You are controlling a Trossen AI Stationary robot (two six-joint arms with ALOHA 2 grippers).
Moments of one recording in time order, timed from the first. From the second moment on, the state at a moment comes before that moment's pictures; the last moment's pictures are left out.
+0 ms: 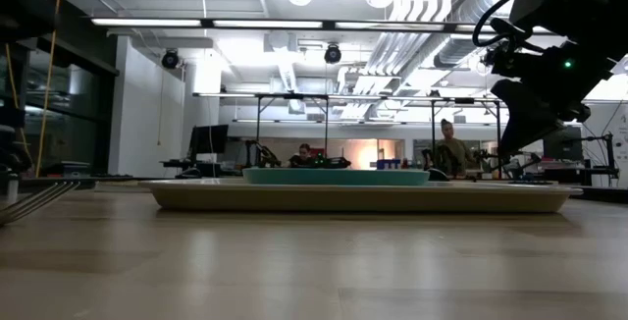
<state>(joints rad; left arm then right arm) -0.71 1.54 1.02 -0.87 -0.09 -0.68 0.18 1.04 0.44 -0.60 0.69 0.96</state>
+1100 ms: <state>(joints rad) 0.21 1.65 1.46 -0.50 -0.29 0.29 0.38 0.81 0.44 0.25 0.78 0.07</state>
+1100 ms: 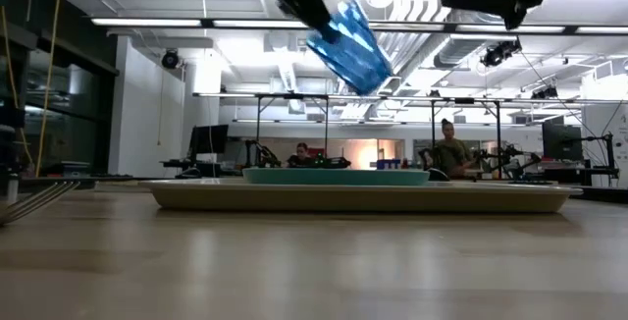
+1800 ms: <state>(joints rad) 0.40 2.25 1.96 -0.51 -0.21 0.25 0.37 0.81 0.44 0.27 0.78 -0.03</state>
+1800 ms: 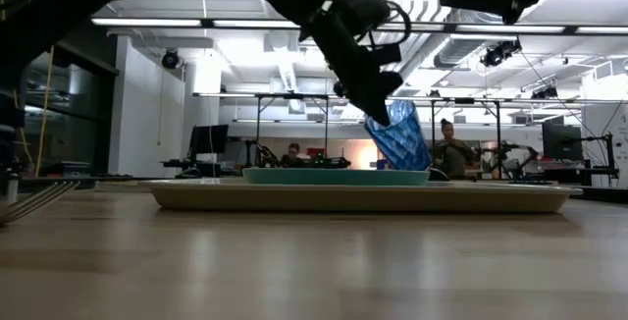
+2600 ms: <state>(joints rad) 0.39 2.28 1.99 -0.60 -0.13 0.19 0.36 0.81 0.44 0.26 0.78 0.00</state>
